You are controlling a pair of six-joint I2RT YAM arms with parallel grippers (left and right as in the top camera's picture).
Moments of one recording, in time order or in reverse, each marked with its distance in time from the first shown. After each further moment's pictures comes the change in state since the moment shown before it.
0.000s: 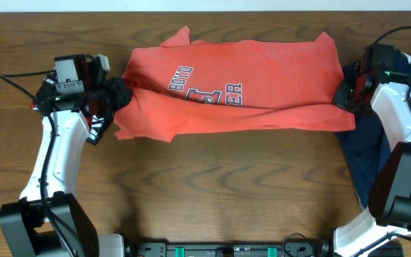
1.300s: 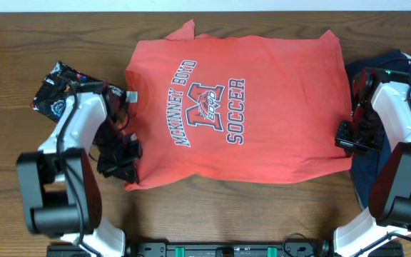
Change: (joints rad) left arm -0.079 0.190 0.025 -1.001 -0.181 0.256; right arm 0.000 0.000 0.005 -0.667 0.140 0.012
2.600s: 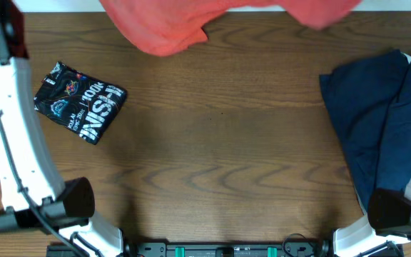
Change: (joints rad) left arm 0.145 0.069 1.226 0.883 0.264 -0.338; right arm 0.027 -0.063 0.890 0.640 -0.224 0.079
